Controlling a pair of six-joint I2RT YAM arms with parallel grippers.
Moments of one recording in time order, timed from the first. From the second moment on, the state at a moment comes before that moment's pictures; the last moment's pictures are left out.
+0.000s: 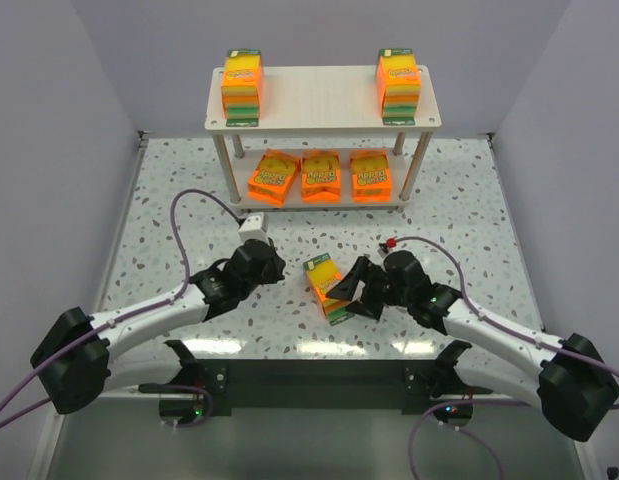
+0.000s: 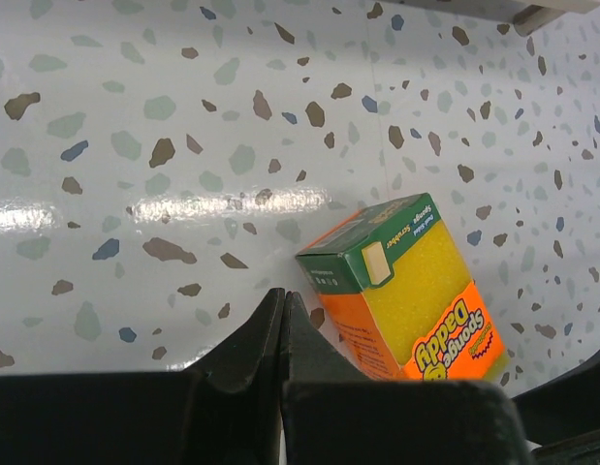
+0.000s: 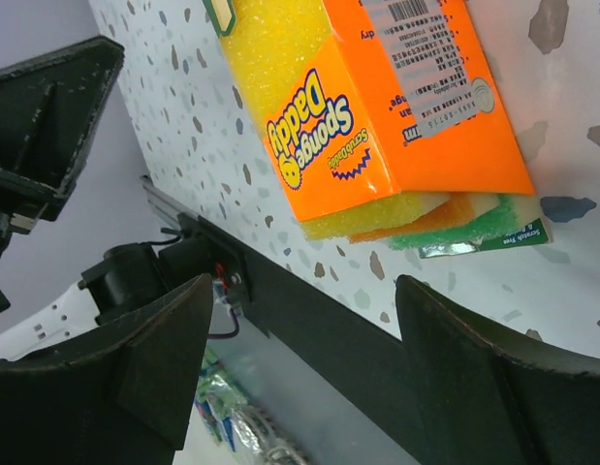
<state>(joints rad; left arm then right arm) -0.82 1.15 0.60 -0.06 -0.36 -0.74 0.71 0.99 0.43 -0.10 -0.28 1.19</state>
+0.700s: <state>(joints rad) -0.82 1.00 0.50 -0.09 -0.34 -0.78 0.66 1.29 0.69 -0.08 -0.05 1.08</state>
